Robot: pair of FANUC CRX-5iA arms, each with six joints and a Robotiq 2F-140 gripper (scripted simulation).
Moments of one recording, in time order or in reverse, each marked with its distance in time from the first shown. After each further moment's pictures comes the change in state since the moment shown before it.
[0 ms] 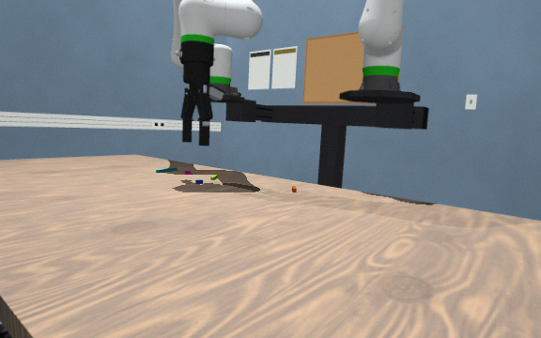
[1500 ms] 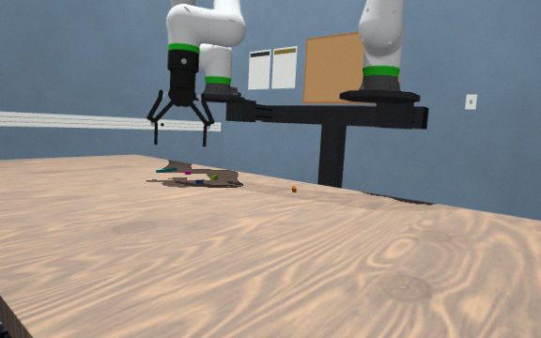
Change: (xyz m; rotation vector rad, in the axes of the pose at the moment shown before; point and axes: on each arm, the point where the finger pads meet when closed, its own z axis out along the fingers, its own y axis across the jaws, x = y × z) left arm 0.000 0.000 0.000 0.000 0.000 0.000; right arm -0.017 -0.084 0.011 0.014 -0.004 -1.291
